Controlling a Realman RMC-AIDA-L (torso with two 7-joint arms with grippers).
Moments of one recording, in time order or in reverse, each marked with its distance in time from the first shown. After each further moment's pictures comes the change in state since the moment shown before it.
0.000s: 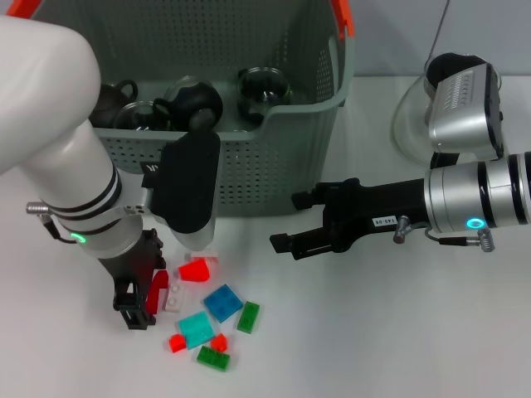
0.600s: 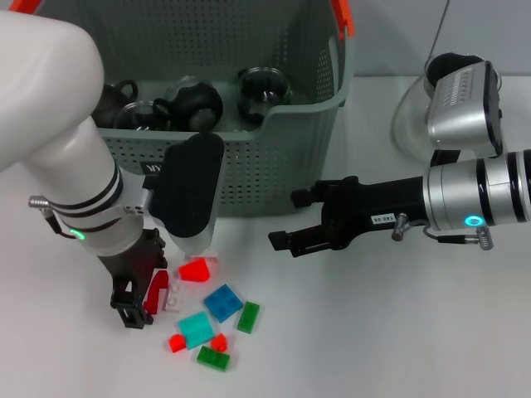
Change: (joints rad) left arm -0.017 0.003 -0.003 -0.019 0.000 0.002 0.068; right arm 0.005 0.000 0.000 0.002 0.003 0.003 0.007
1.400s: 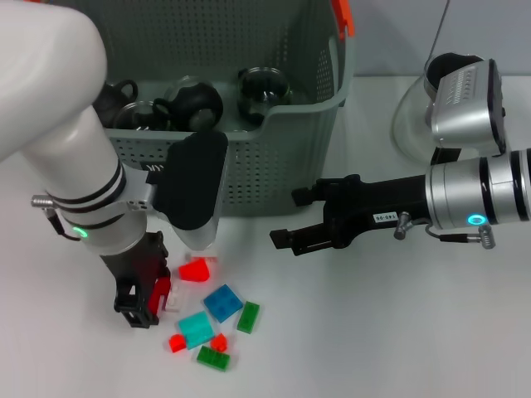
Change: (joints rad) left arm -0.032 -0.006 -0.037 -0.027 -0.010 0.035 0.002; right arm -0.005 -0.003 0.000 -0.008 0.004 -0.006 0.000
